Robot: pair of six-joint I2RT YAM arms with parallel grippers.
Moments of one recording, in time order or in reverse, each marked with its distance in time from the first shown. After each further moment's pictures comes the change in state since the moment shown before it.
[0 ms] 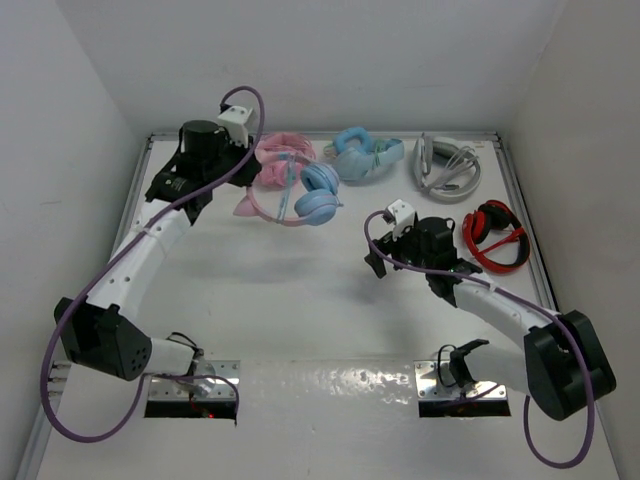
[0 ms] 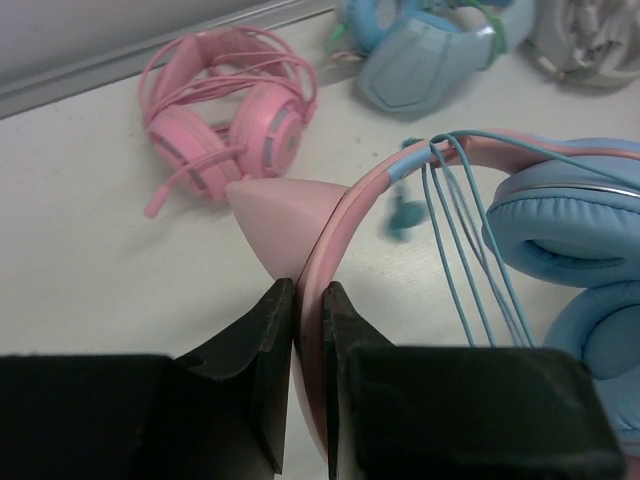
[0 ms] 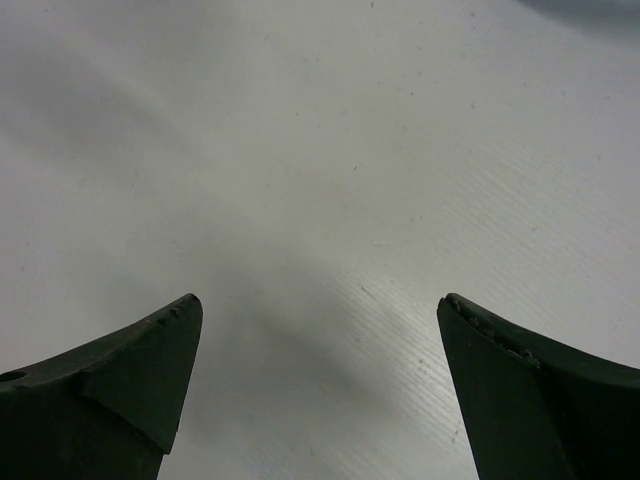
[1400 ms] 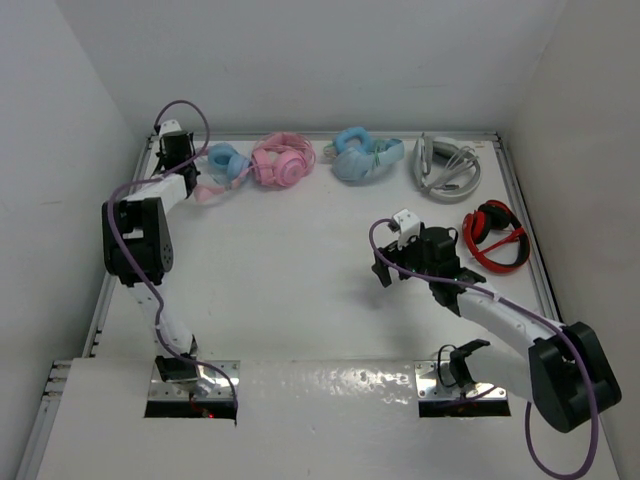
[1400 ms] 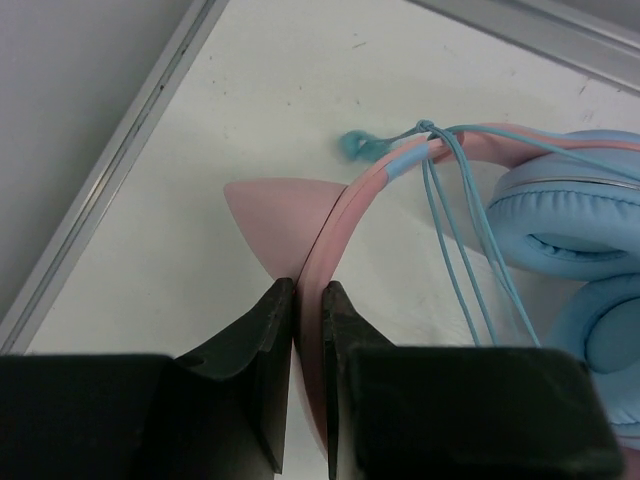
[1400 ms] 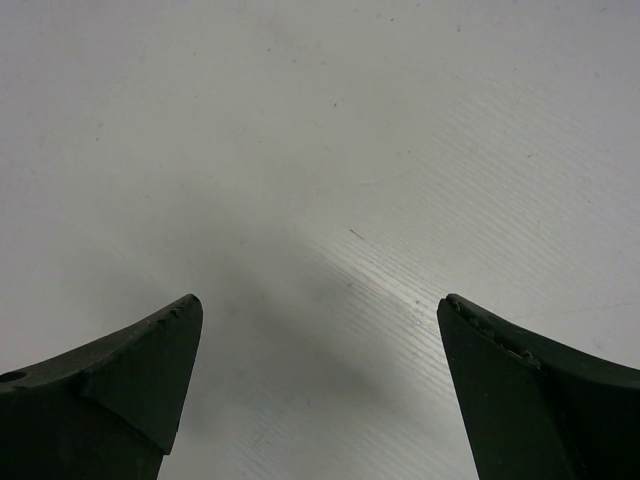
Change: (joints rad) left arm 0.377 0.618 0.034 0.479 -0.567 -0.175; right arm 0.000 -0.061 -0.080 -0.045 0.069 0.032
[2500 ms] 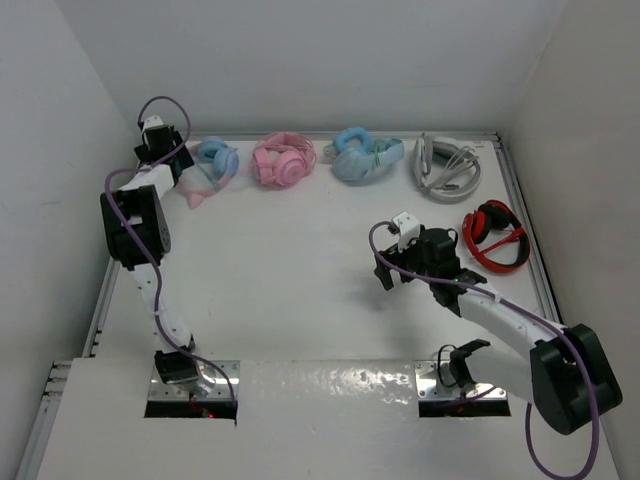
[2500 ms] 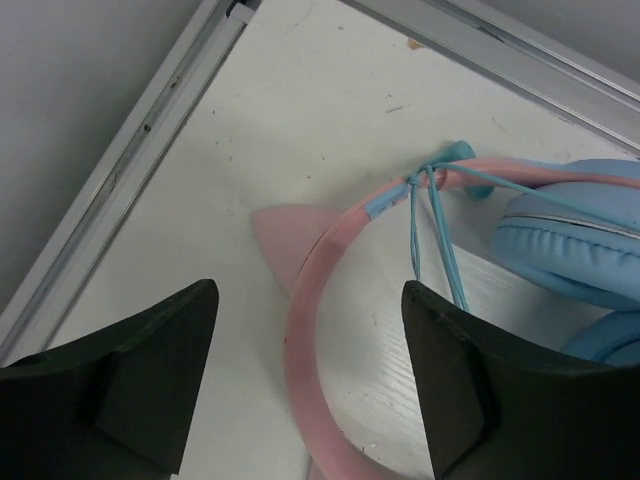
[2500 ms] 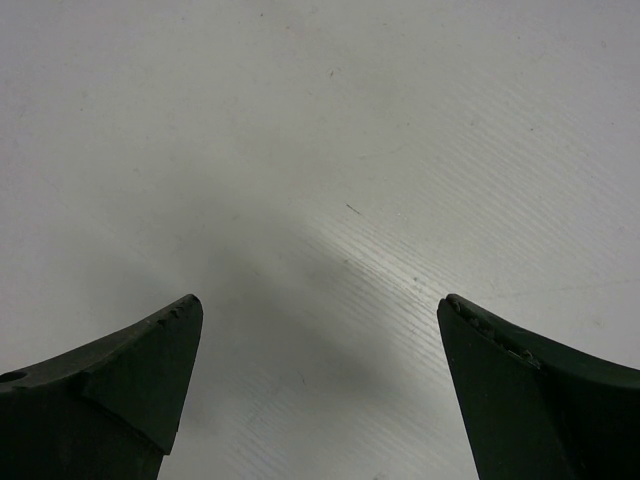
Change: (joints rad) left arm 0.111 0.245 0.259 -0.040 0.115 -0.031; right arm 0.000 -0.015 0.000 -0.058 0.015 -0.019
